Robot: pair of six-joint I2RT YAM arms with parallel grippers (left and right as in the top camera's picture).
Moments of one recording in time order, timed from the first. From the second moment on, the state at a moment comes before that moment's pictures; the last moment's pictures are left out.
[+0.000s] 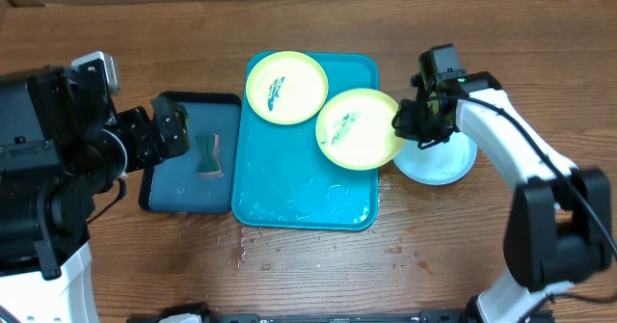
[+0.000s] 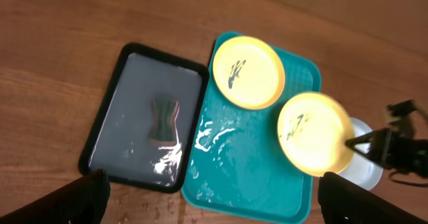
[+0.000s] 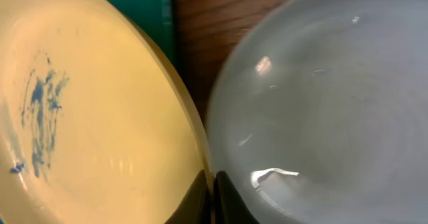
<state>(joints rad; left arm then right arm) 0.13 1.23 1.81 -1.43 0.20 -0.23 0.21 1.83 1.34 -0.84 -0.21 0.36</state>
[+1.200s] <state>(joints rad) 0.01 1.83 1.31 -0.98 -0.01 -0.31 0.52 1.73 1.43 -0.90 -0.12 0.36</state>
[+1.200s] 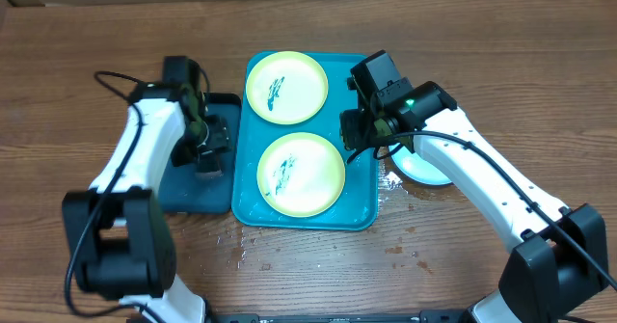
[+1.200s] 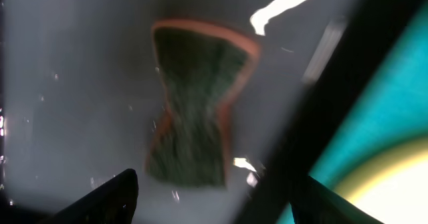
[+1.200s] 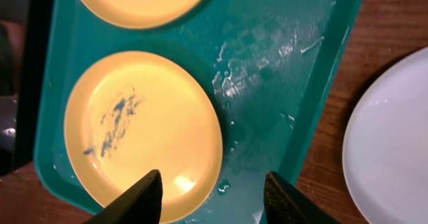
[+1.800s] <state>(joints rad) 0.04 2.01 1.34 -0.94 0.03 -0.42 0.52 1.73 1.43 -0.94 -0.12 0.36</state>
